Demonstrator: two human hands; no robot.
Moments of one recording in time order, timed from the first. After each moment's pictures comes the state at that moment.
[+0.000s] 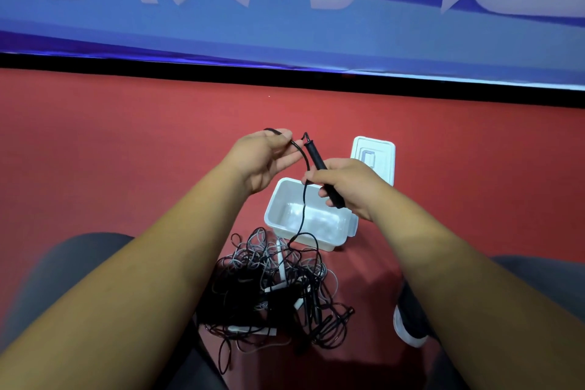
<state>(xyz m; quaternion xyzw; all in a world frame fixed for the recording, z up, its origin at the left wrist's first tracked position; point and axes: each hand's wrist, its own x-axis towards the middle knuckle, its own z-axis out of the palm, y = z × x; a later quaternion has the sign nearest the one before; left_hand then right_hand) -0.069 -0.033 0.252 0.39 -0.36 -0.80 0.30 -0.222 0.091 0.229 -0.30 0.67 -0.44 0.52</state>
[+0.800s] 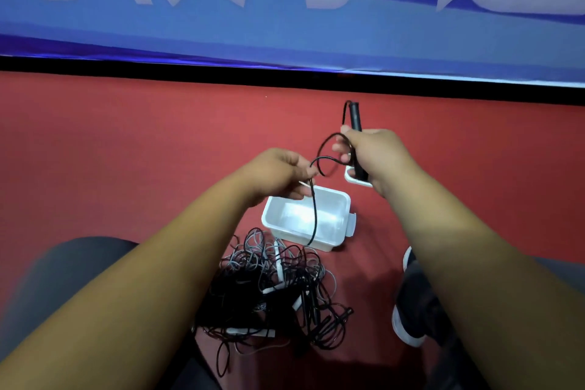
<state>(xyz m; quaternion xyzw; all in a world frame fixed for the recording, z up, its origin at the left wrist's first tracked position) -0.075 -0.012 0.240 0.38 -0.64 -0.66 0.07 -0.255 0.080 0.266 -0.20 0.72 -0.53 0.40</state>
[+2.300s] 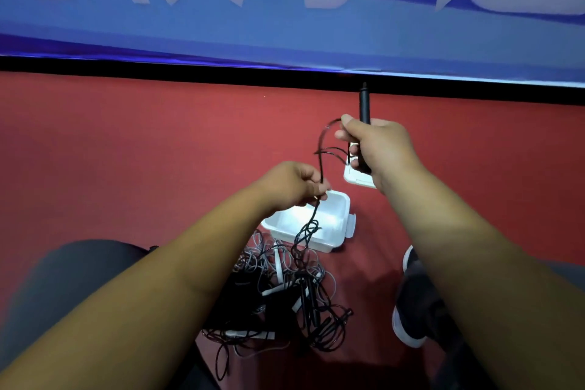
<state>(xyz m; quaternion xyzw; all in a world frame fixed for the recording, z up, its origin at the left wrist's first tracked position) -0.086 0.006 0.227 0.36 -0.71 -0.60 0.06 -0.254 0.081 0.277 -0.19 0.69 -0.60 0.36</state>
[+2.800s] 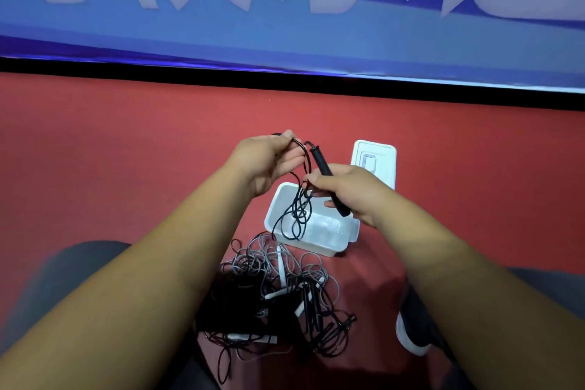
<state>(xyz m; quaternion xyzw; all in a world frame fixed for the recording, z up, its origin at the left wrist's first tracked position) -0.077 -0.036 0.258 0.42 -0.36 -0.78 0.29 -0.225 0.090 0.230 -0.32 0.68 -0.42 0.50</state>
